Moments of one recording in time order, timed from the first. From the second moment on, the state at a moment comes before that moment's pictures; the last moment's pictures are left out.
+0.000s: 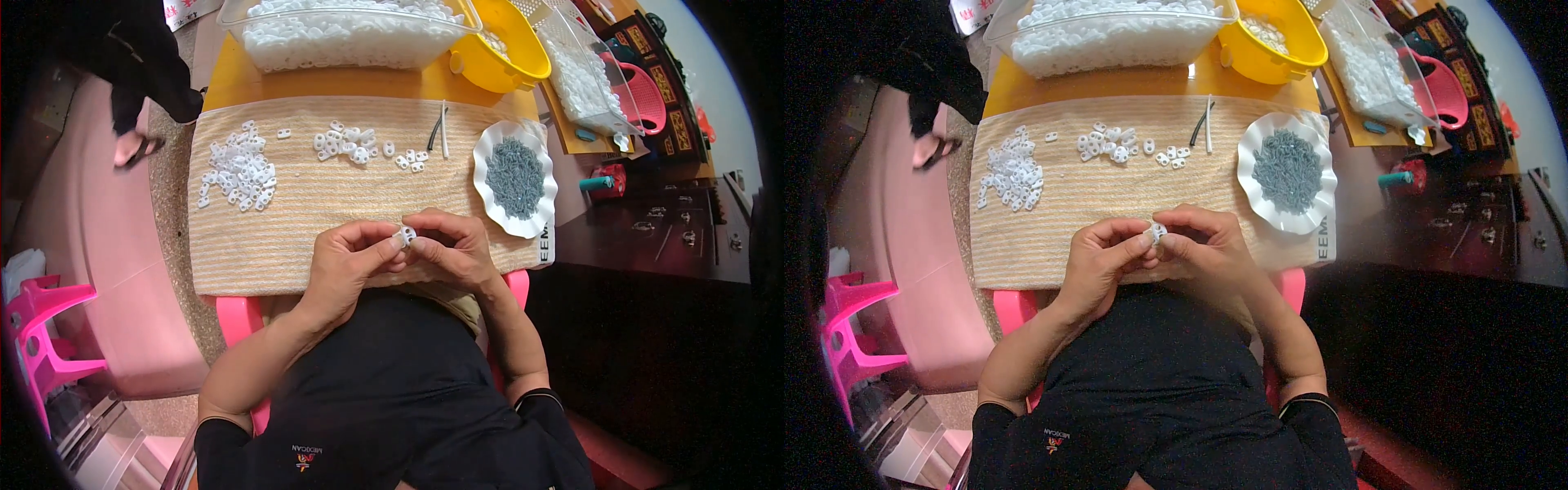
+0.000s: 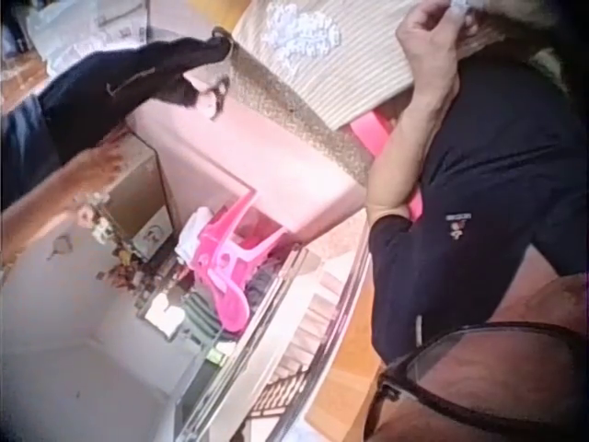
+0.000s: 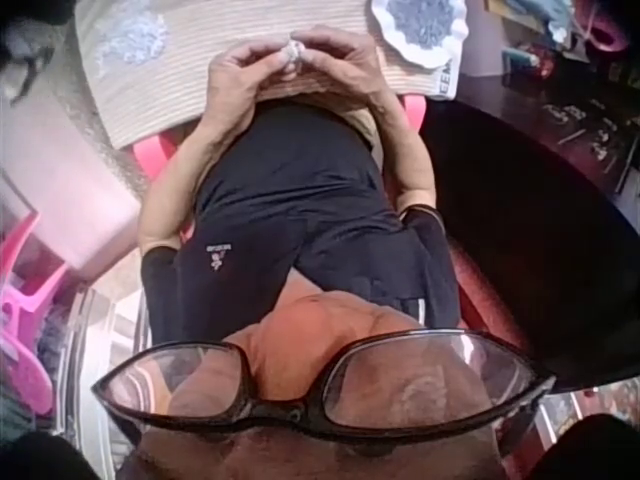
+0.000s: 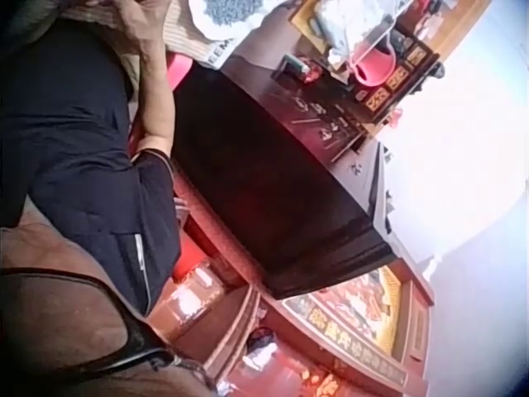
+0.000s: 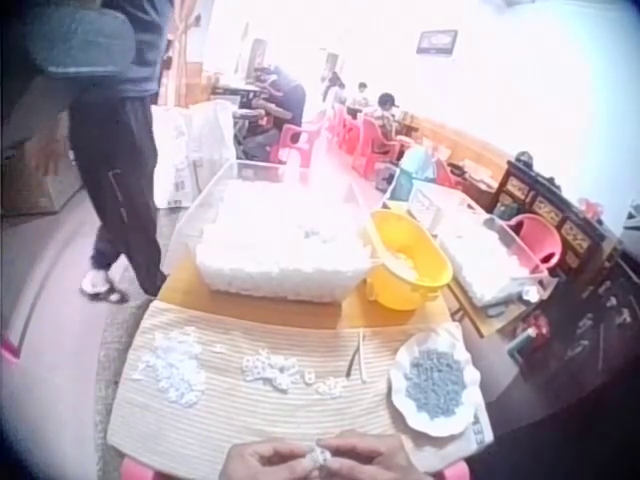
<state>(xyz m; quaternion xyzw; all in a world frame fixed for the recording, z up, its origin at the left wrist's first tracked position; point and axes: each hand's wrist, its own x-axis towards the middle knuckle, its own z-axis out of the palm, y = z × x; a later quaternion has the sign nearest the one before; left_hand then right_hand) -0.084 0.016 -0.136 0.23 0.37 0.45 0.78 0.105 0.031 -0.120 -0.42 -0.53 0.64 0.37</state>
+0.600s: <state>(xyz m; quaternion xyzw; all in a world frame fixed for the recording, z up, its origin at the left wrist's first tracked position) -0.084 0.016 -0.138 0.22 0.38 0.43 0.78 0.107 0.030 -0.124 -0.41 -0.51 0.65 0.37</state>
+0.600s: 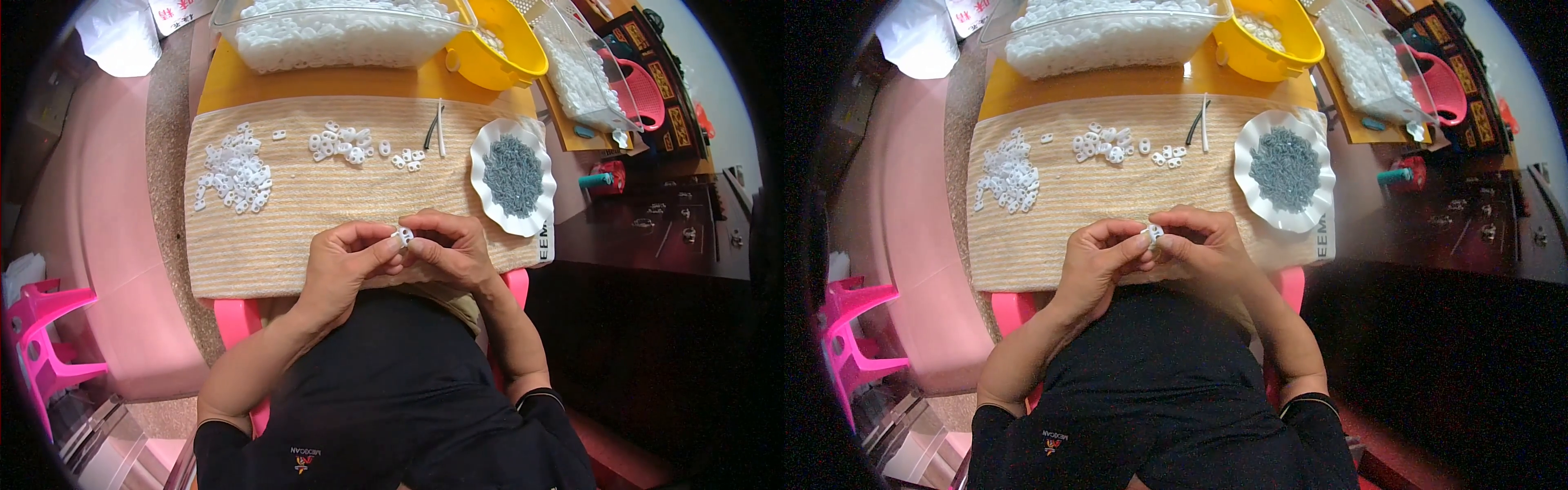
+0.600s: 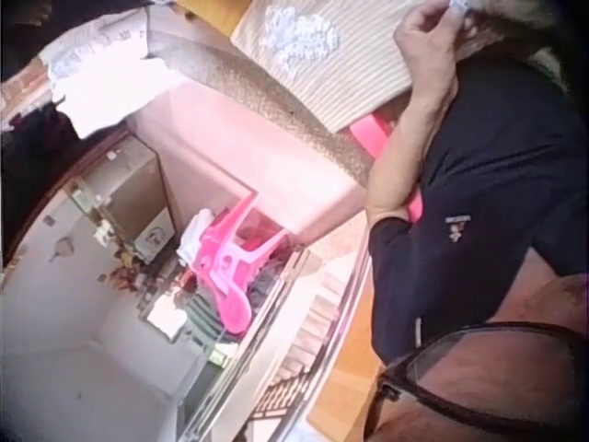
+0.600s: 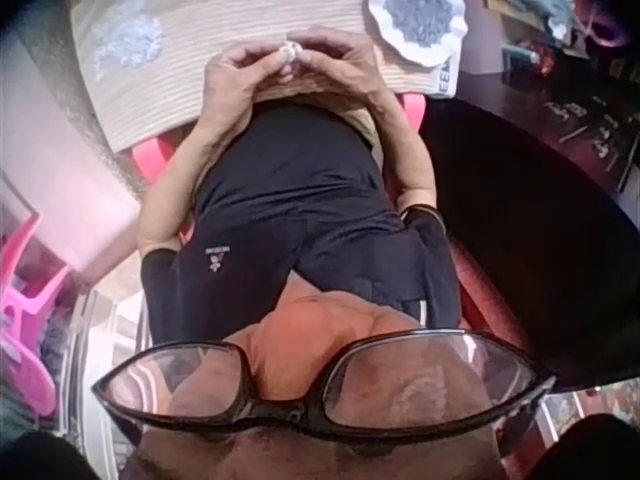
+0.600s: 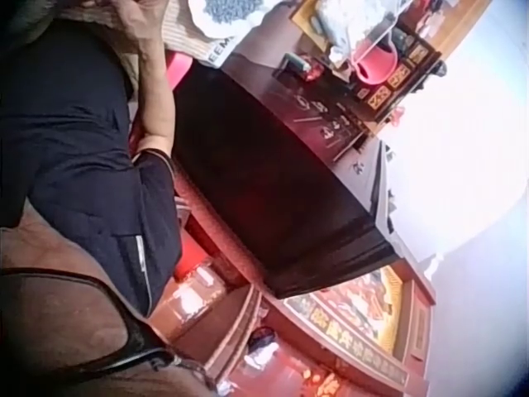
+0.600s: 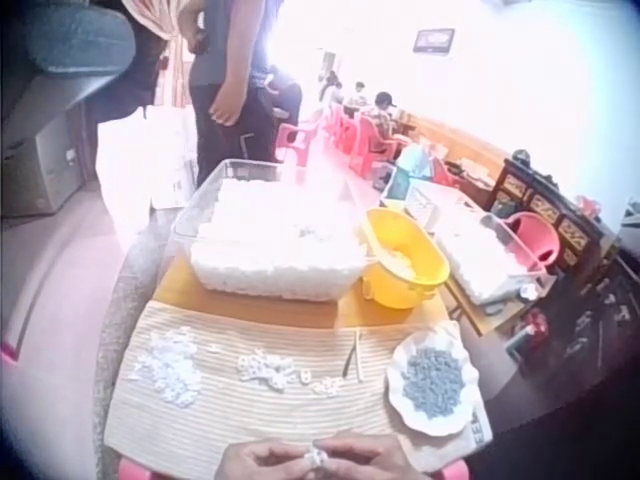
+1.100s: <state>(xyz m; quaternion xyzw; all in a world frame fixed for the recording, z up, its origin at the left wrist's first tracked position) -0.084 0.015 -0.138 0.20 0.38 0.43 0.79 0.107 0.029 -0.125 -0.38 -0.48 0.69 0.39</state>
